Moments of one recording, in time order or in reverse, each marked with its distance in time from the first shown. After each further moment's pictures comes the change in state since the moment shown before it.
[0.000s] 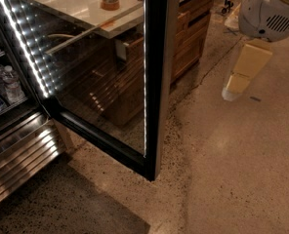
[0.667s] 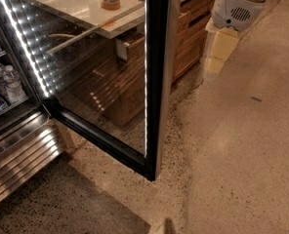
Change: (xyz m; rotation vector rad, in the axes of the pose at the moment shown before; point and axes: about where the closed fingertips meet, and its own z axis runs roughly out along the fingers) arm -0.009 -0.065 0.062 -0.151 0.006 0.044
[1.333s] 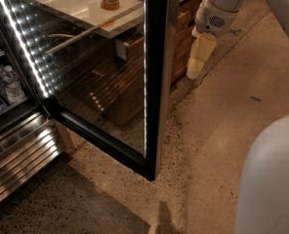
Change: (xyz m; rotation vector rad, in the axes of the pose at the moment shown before) arm -0.018 -0.049 0.053 -0.031 -0.025 0.015
